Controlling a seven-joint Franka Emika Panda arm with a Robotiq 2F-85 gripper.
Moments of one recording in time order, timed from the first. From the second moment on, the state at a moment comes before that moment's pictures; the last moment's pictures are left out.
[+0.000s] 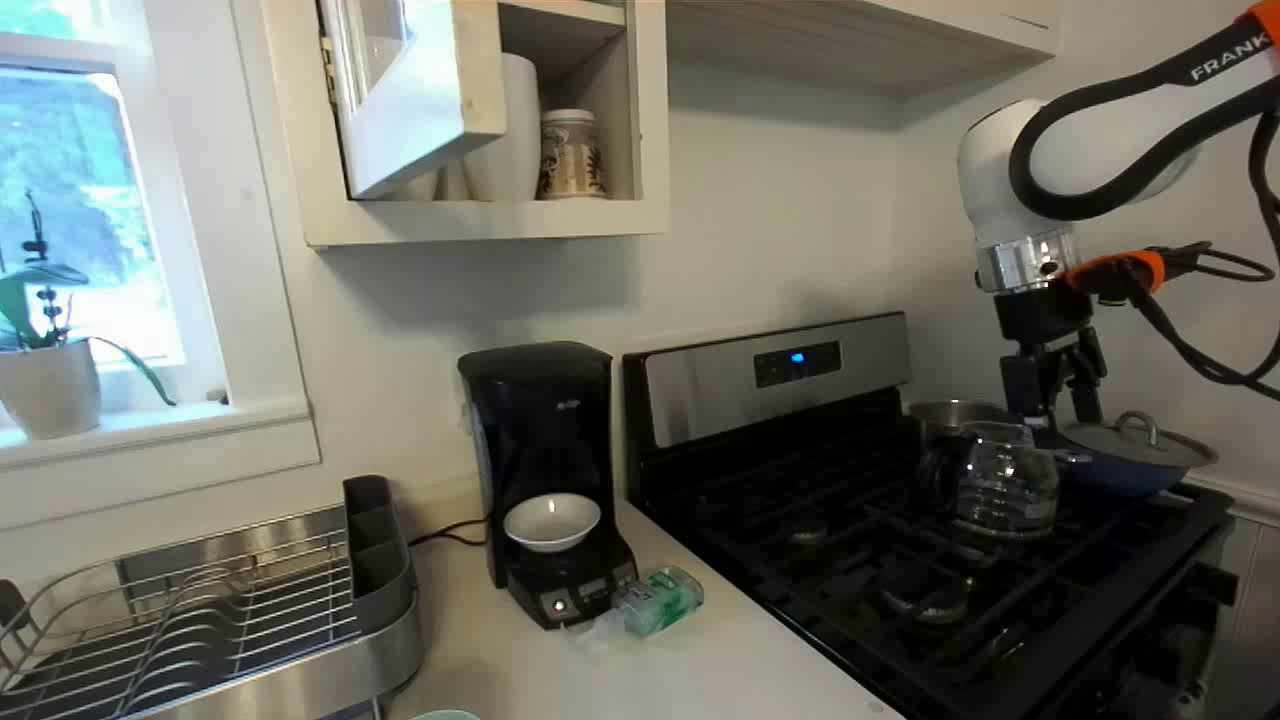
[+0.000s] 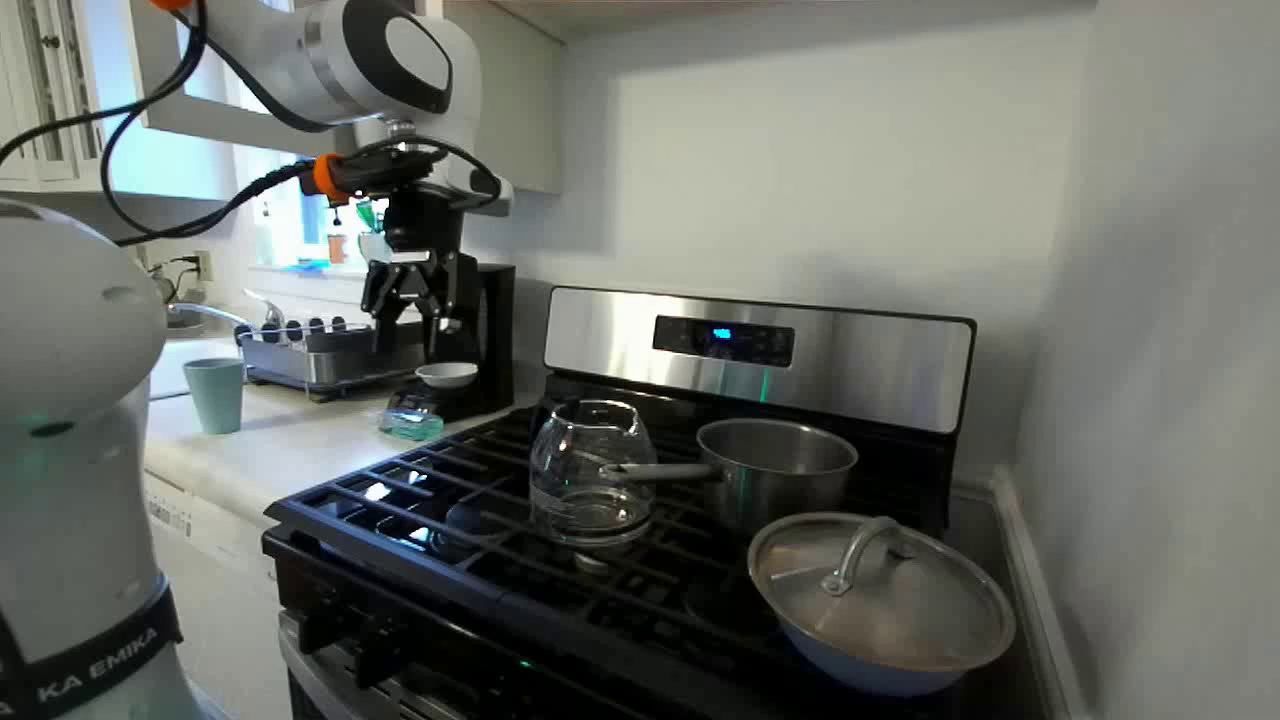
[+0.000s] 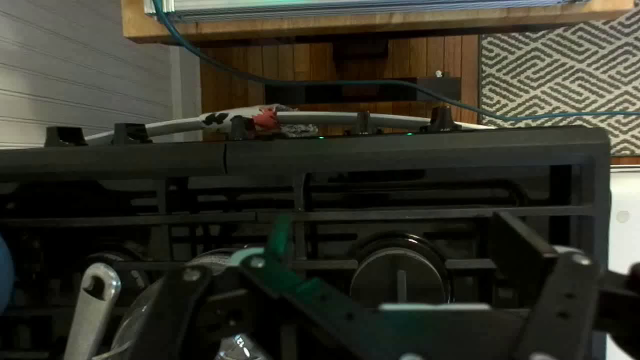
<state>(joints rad) 0.00 -0.61 0.09 -2.64 -0.05 1.77 0.12</state>
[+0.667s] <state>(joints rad) 0.03 -0.58 0.11 -2.62 -0.09 1.77 0.06</state>
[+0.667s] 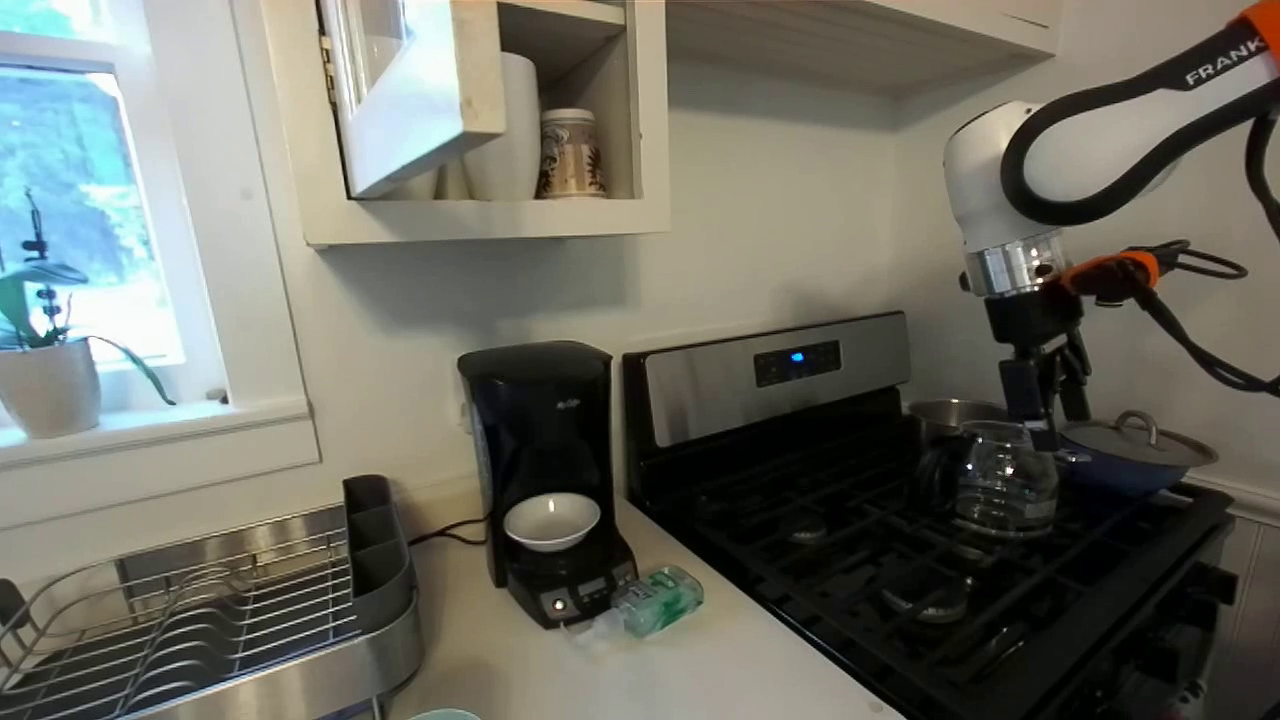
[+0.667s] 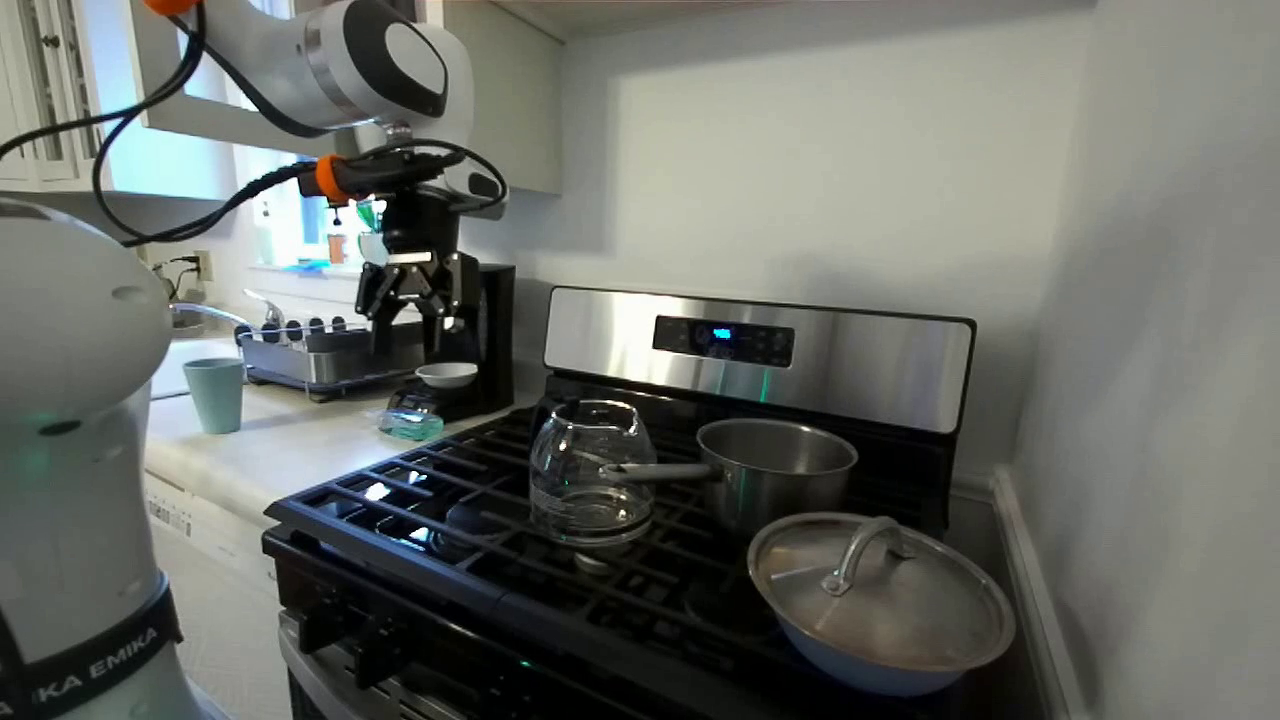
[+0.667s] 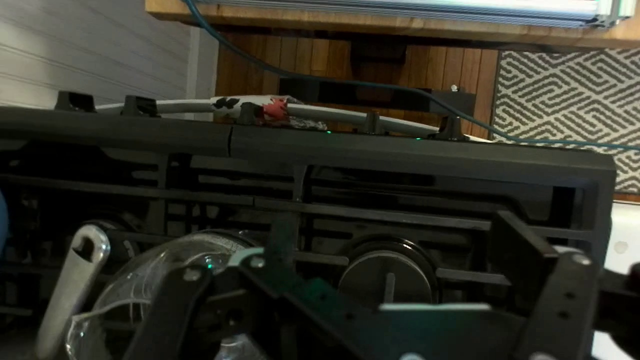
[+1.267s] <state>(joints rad) 0.17 -0.25 0.18 -2.40 -0.13 1.81 -0.14</state>
